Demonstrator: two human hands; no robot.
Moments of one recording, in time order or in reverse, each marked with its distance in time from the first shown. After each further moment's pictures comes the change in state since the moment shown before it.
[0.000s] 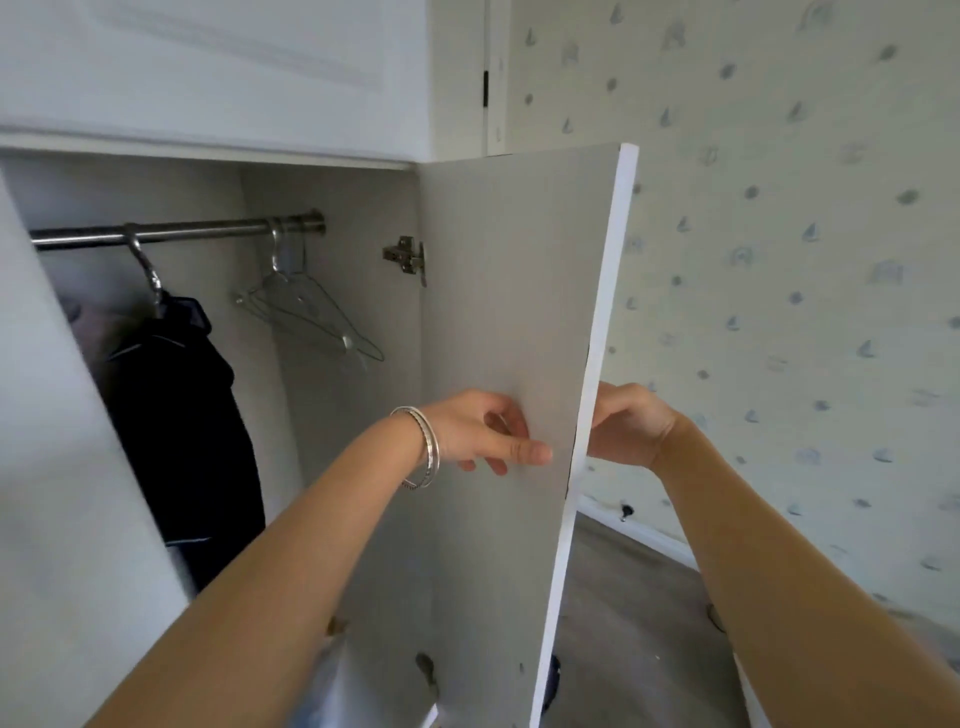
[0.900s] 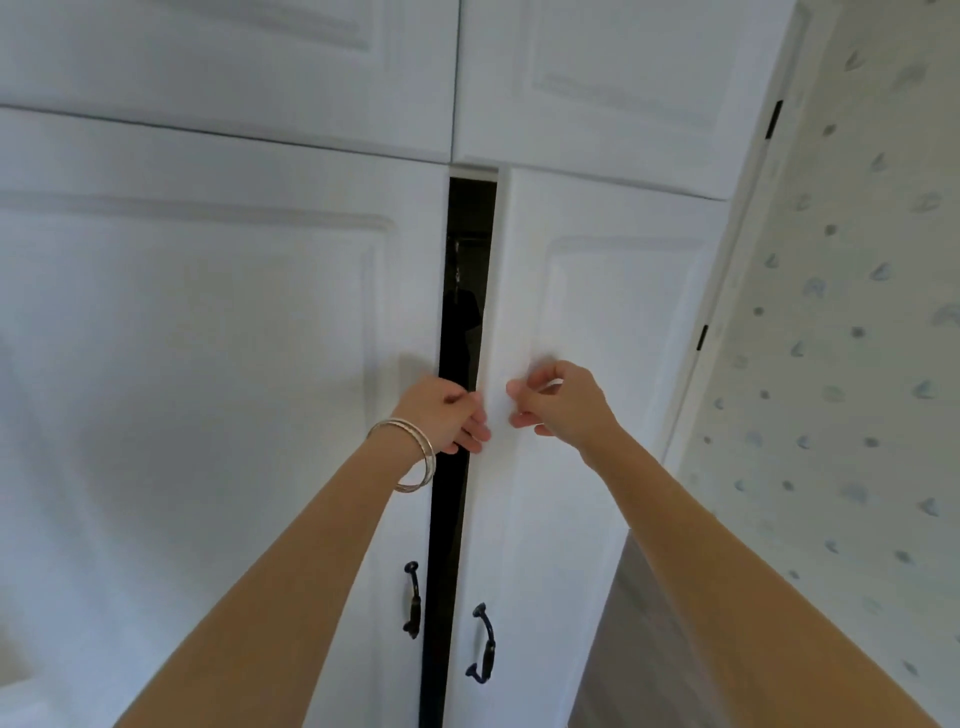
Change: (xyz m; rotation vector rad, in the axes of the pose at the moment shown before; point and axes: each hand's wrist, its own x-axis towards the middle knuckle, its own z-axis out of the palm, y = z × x) left_hand -0.179 -0.119 -0.086 -0.279 0.839 -0.343; right_hand 0.193 -0.016 0.188 -0.374 0.448 -0.078
